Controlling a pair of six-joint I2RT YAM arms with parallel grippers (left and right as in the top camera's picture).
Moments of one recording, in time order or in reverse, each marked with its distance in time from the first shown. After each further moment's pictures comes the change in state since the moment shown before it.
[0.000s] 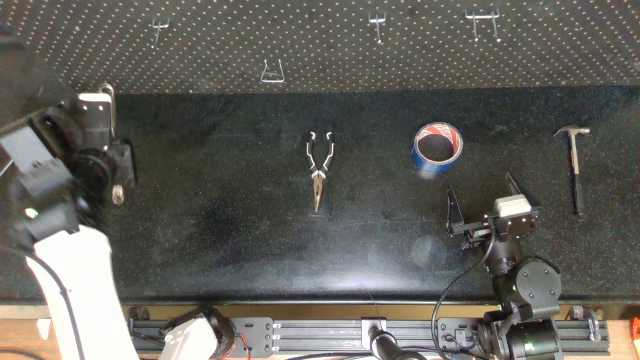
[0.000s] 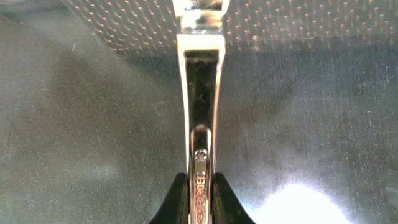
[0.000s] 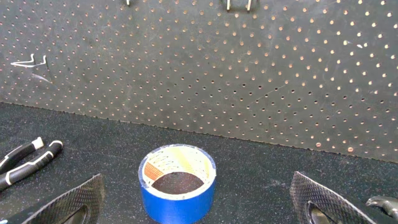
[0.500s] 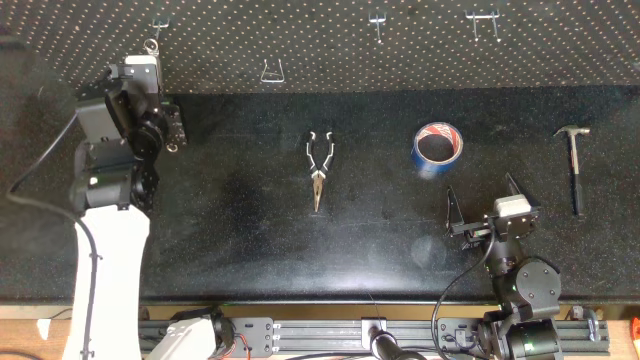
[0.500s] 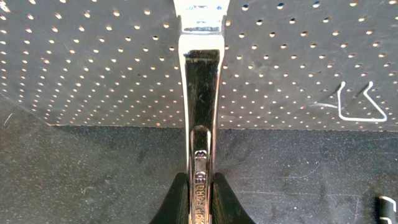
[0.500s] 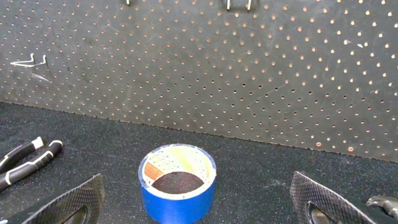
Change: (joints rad) left arm -0.267 0.092 -0.068 0.307 -0.057 -0.257; right arm 0.000 0.000 0.000 0.000 0.000 0.000
